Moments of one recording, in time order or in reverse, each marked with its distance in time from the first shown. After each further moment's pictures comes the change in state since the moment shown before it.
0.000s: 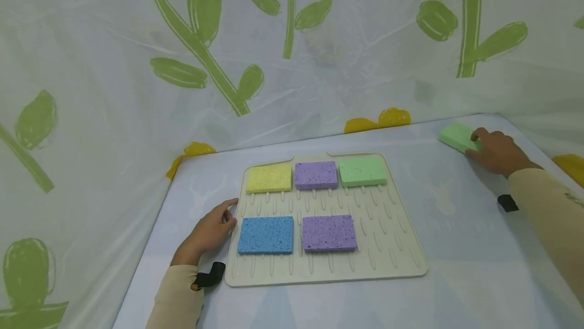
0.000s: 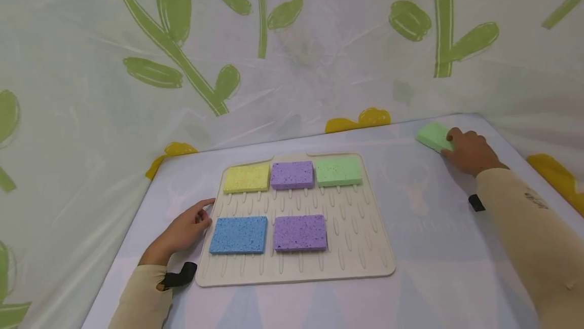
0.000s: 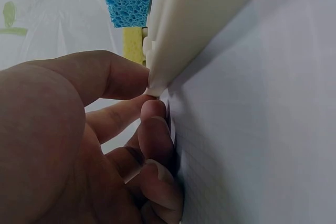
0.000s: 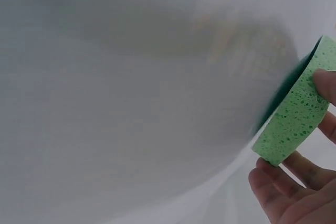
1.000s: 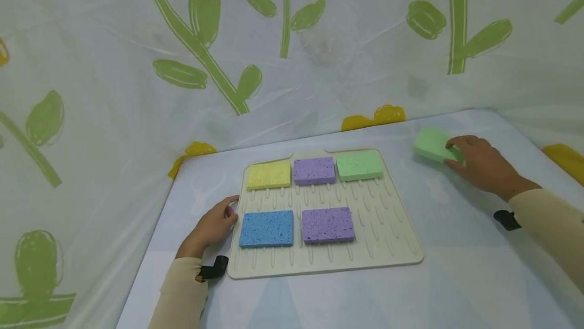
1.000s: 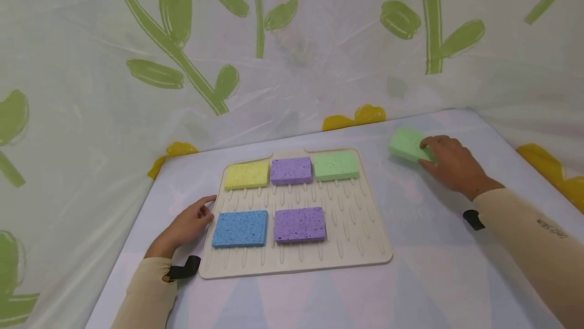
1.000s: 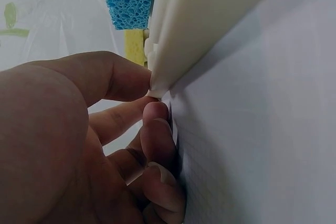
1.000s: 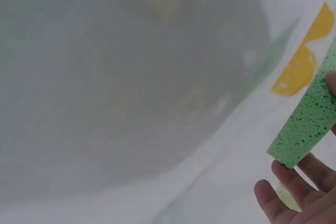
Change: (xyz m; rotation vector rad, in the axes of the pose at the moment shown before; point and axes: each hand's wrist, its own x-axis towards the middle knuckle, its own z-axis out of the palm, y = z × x) left_hand -0.001 0.002 -0.001 -0.022 -0.007 0.004; right_hand -0.061 -0.057 0.017 0.039 0.187 -0.208
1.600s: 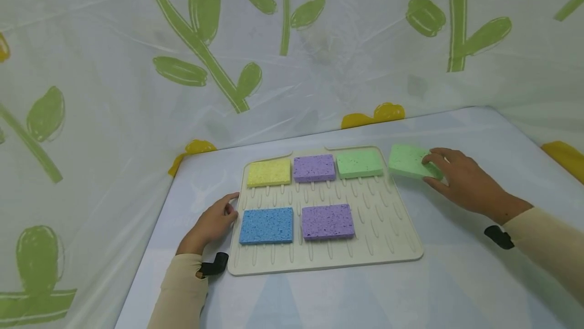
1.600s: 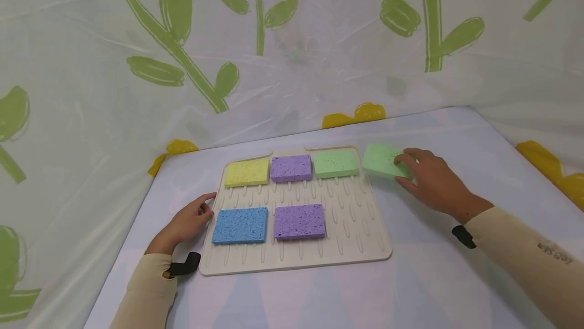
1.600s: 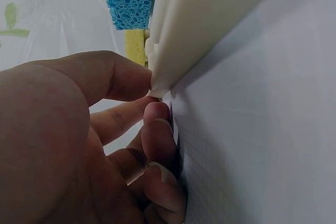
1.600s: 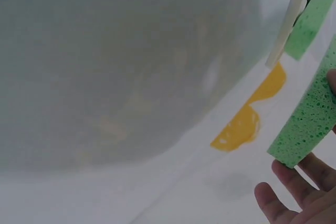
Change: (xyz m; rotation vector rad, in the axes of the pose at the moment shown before) left_hand 0.000 0.000 0.002 0.015 0.009 0.000; right_hand -0.031 -0.056 0.018 -0.072 0.176 -0.274
